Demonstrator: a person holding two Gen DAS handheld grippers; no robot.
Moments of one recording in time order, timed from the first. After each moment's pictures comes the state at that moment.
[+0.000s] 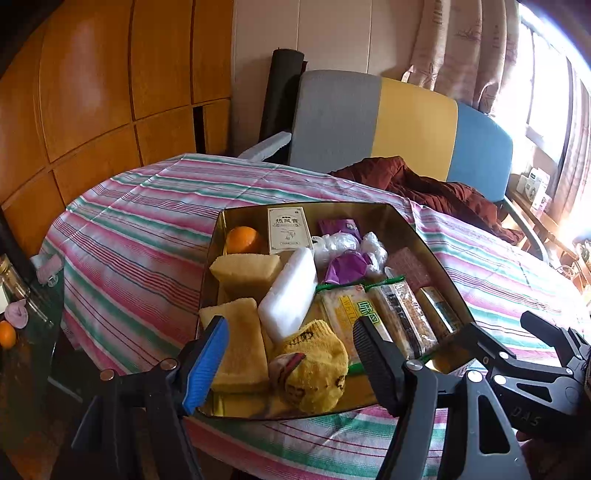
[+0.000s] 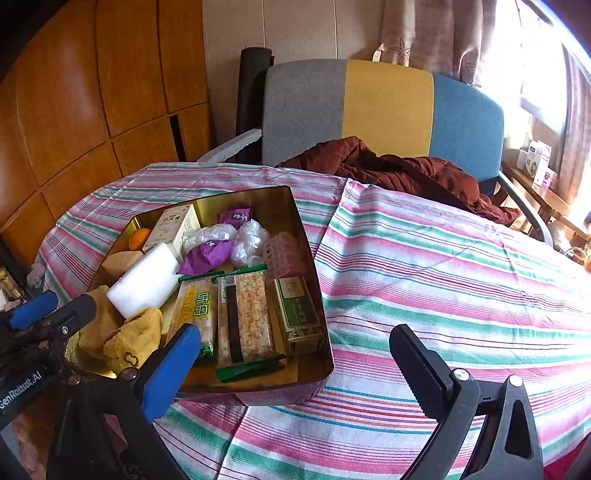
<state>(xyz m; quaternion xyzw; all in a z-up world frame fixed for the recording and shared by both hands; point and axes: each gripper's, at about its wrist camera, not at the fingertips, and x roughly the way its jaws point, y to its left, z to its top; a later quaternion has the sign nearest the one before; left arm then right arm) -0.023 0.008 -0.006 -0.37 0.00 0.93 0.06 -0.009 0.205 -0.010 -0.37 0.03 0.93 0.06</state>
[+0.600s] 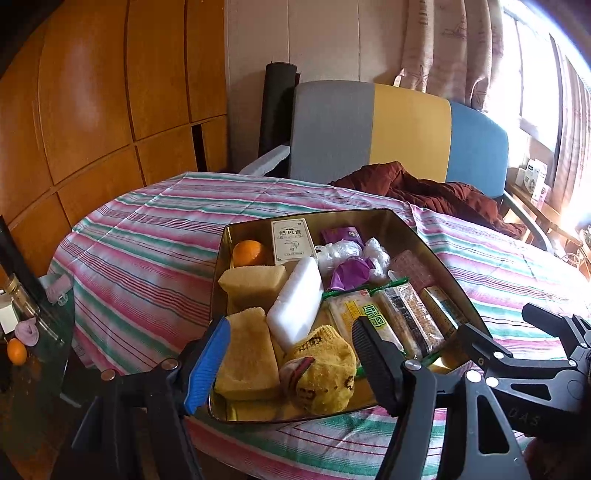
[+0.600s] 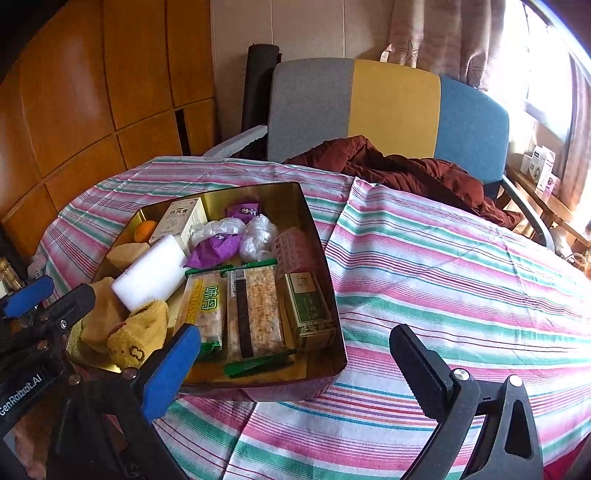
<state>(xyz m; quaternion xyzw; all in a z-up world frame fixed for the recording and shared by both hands) -0.015 0.010 -0.003 -0.35 0.02 0.94 0.06 -0.009 0.193 -0.011 -0.38 0.02 0.92 0.06</state>
